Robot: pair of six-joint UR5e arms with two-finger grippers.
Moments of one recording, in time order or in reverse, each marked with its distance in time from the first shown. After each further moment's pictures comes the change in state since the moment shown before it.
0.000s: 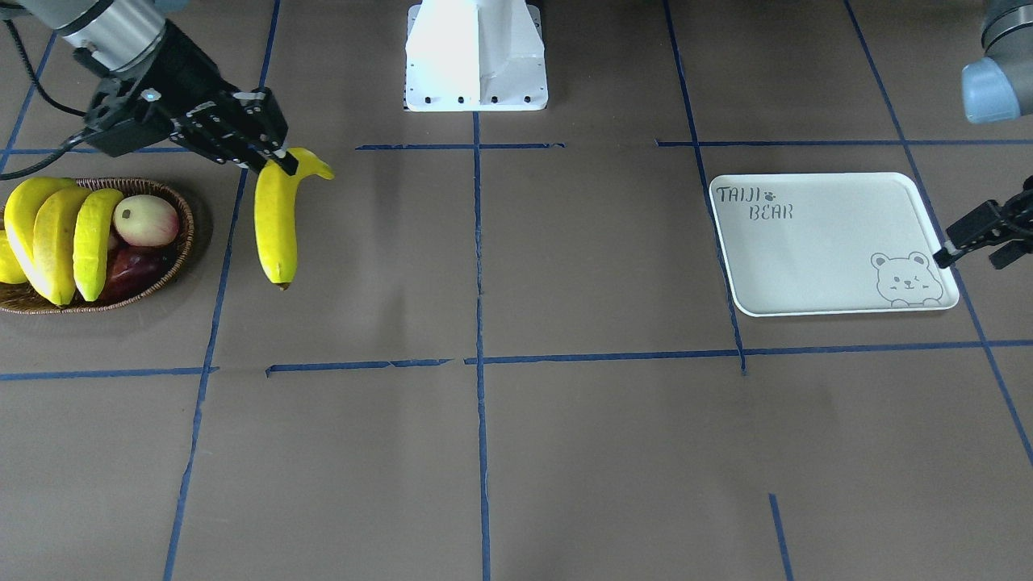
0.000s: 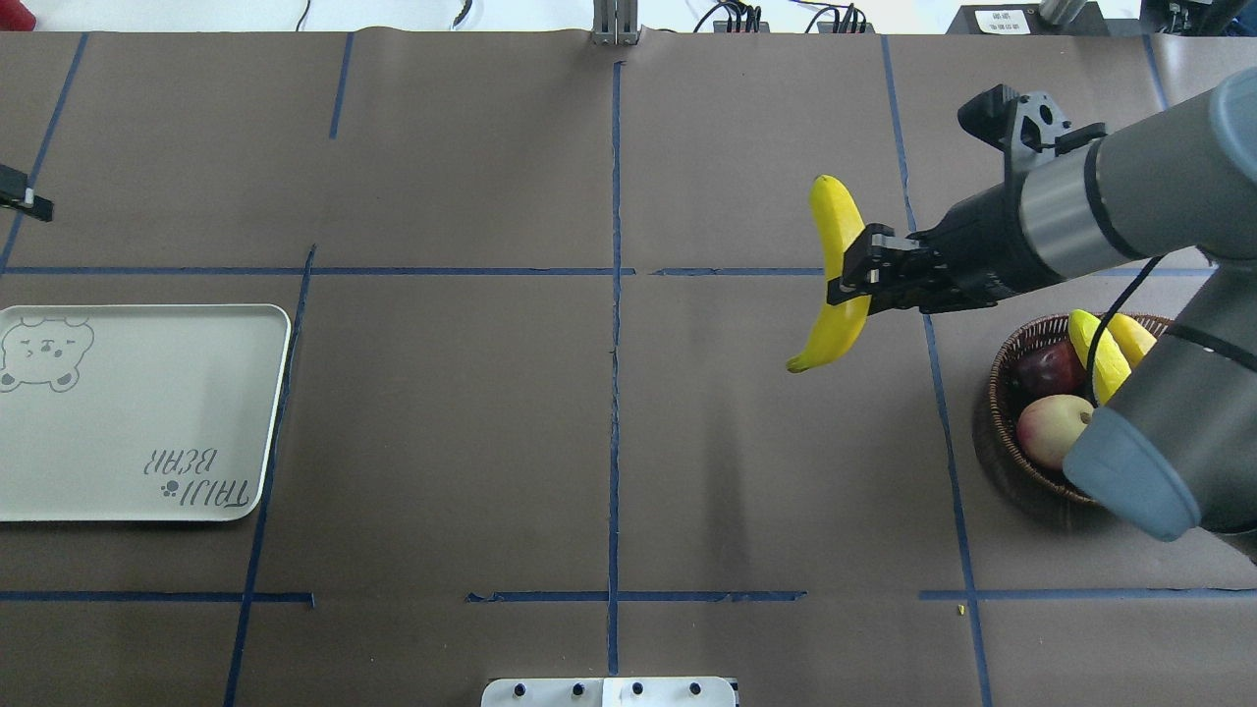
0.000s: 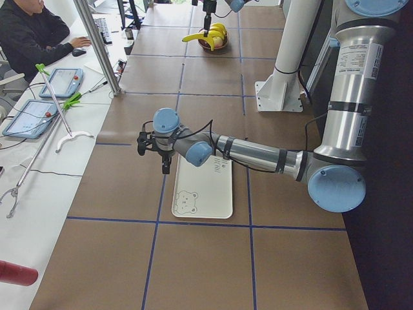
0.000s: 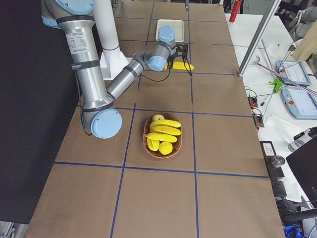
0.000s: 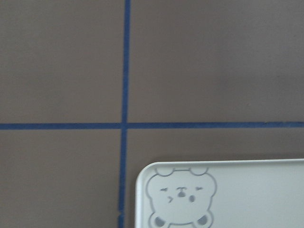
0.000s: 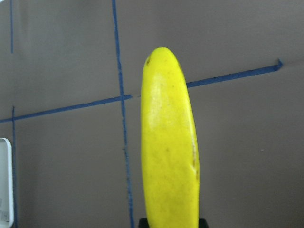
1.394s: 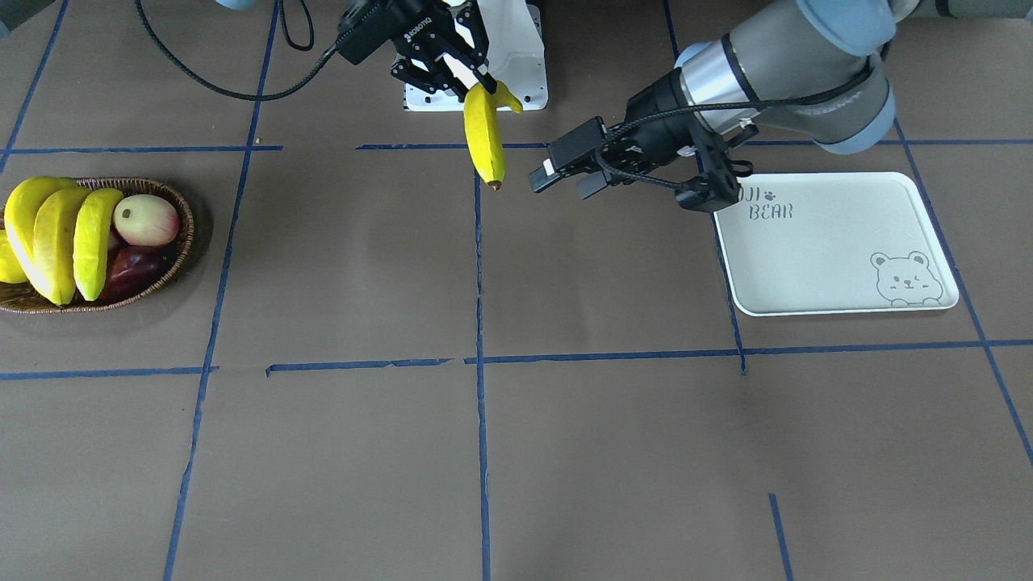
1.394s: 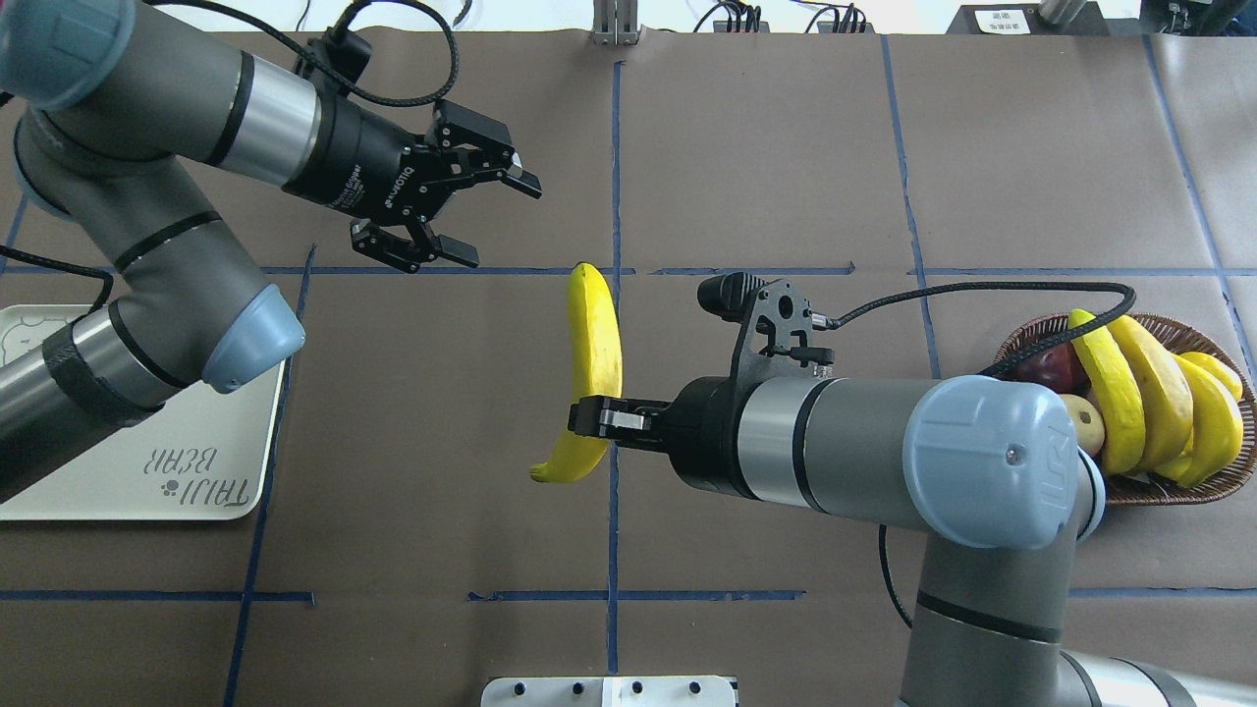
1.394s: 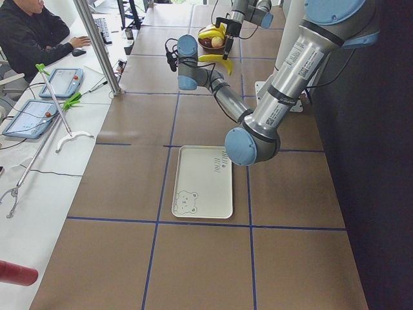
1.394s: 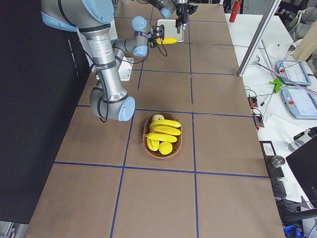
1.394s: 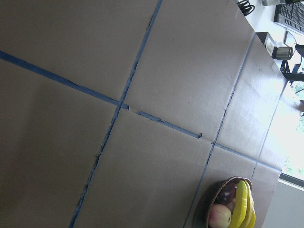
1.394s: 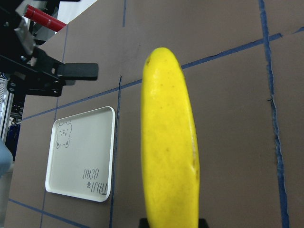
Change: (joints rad) left arm 0.453 -0.484 -0.020 -0.364 0.084 -1.088; right arm -0.451 0.158 -0.002 0.166 -0.519 0.125
